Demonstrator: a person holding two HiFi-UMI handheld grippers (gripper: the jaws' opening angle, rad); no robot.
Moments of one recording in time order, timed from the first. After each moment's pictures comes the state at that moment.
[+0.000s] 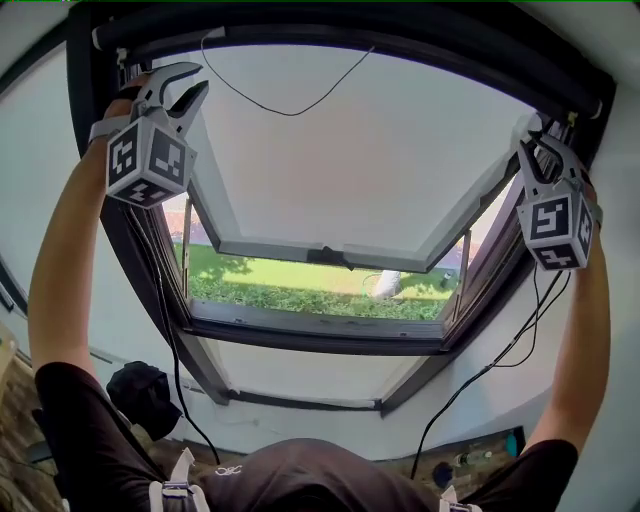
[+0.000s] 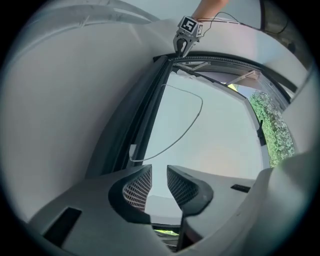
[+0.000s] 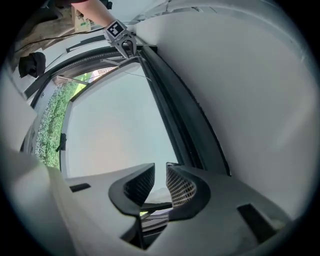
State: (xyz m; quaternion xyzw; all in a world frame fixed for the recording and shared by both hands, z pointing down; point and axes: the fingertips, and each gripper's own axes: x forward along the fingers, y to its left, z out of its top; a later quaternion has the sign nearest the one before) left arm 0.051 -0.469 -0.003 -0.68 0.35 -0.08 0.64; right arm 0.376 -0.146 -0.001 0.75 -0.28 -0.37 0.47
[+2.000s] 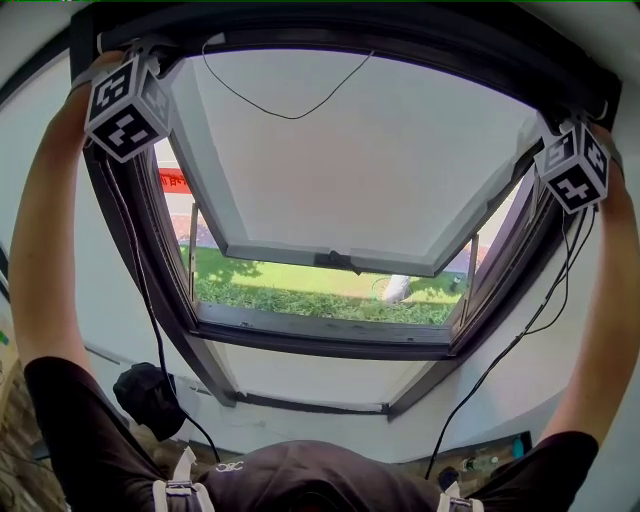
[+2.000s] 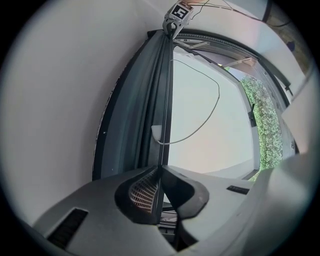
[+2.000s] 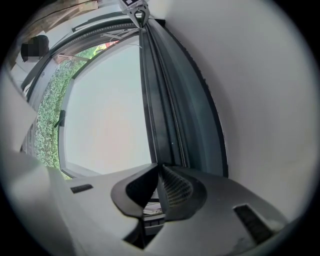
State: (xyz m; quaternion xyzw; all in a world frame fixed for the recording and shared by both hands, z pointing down) left arm 0.026 -0.507 -0.050 -0.65 0.37 -0.23 0.62; right arm 0.428 -0.156 -0.059 0.73 -0.23 -0.30 0.57
